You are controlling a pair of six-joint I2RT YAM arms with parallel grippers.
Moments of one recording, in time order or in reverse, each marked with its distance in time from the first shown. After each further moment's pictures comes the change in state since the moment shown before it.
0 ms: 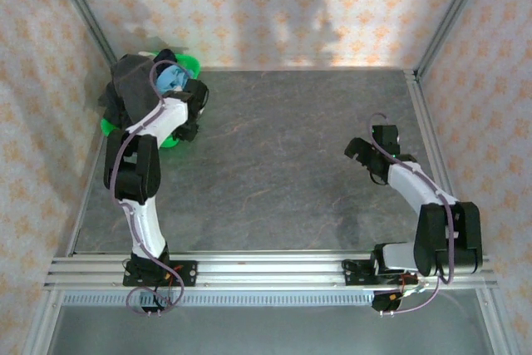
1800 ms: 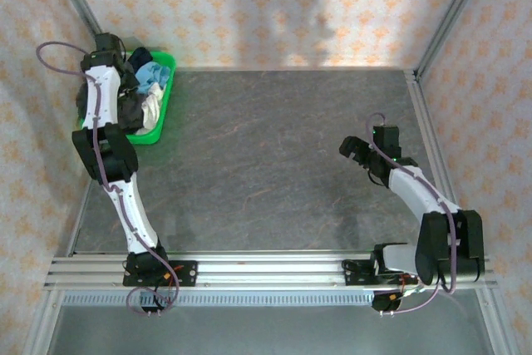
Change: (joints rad) left arm 0.428 0.258 0.732 -0.198 0.321 -0.657; right arm 0.010 -0.064 -0.028 0.052 -0.123 -0.031
